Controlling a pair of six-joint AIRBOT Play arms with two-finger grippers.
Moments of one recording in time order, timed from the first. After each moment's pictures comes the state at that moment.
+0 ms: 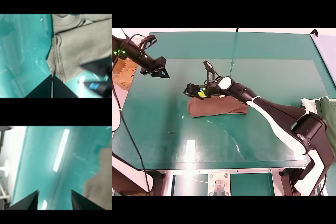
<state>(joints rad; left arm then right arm) 0.12 -1.83 2.03 1.10 -1.71 -1.47 0.65 -1.89 1.62 -0.55 0.61 1.48</state>
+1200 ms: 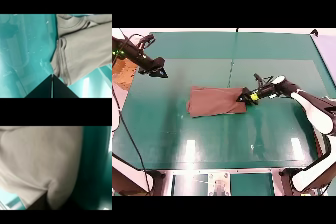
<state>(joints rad) 0.13 -1.83 2.03 1.12 -1.69 -1.44 0.11 -1.82 1.28 -0.58 1.07 1.32</state>
